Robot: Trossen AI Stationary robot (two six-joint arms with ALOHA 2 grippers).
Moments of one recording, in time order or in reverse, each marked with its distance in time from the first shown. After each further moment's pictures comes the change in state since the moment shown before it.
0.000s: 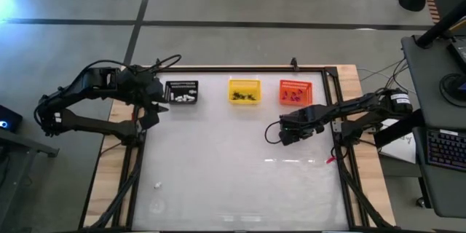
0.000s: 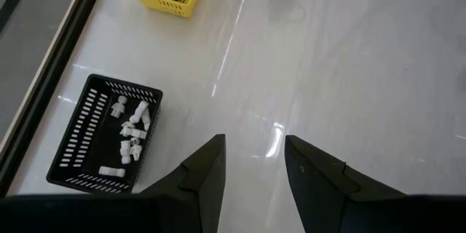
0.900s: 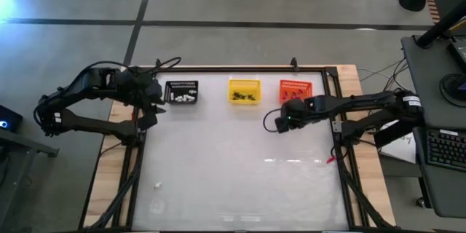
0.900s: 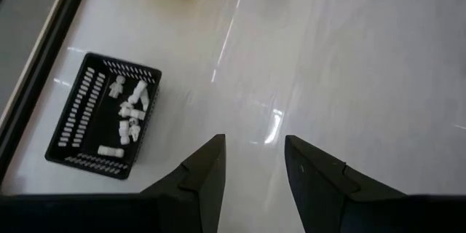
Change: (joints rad) left arm 0.000 -0.003 0.000 -0.055 0.000 -0.011; right arm -0.042 -0.146 0.164 -0.072 0.147 -0.026
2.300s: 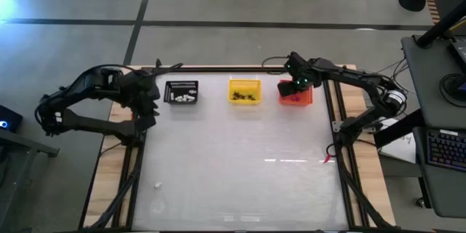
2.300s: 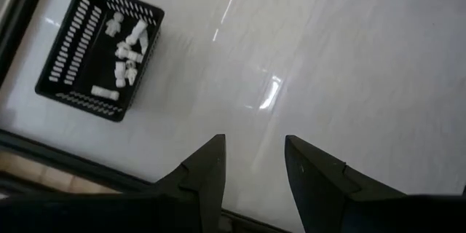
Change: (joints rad) left arm 0.000 0.016 0.000 -0.139 -0.010 -0.104; right arm -0.639 0.217 0.182 0.025 -0.082 -0.633
